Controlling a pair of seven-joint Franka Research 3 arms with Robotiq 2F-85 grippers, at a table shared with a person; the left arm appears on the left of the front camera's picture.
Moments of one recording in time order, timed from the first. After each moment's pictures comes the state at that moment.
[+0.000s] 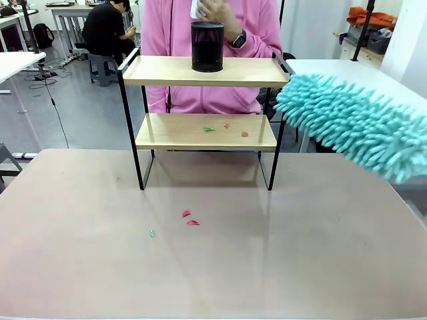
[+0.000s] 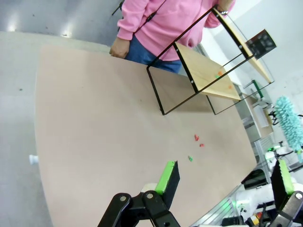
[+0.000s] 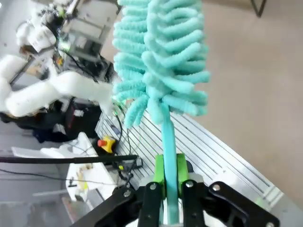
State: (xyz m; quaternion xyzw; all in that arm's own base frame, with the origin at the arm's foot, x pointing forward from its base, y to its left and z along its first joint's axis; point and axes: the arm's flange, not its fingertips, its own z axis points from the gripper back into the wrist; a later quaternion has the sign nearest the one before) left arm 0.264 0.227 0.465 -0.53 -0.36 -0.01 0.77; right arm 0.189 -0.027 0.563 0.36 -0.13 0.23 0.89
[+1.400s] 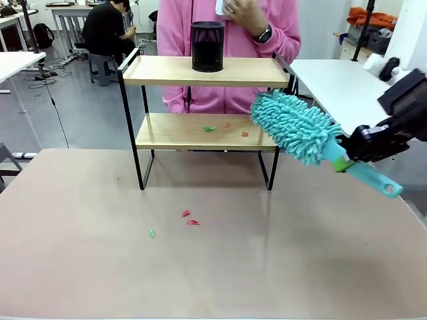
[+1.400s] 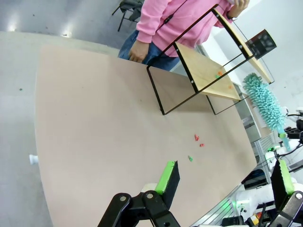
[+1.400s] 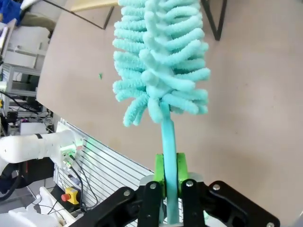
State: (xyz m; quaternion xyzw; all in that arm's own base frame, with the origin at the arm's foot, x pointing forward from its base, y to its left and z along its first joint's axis) left arm 0.264 0.227 0.465 -0.53 -0.36 -0.01 0.77; right arm 0.281 0.093 0.536 0.21 -0.16 0.14 0.95
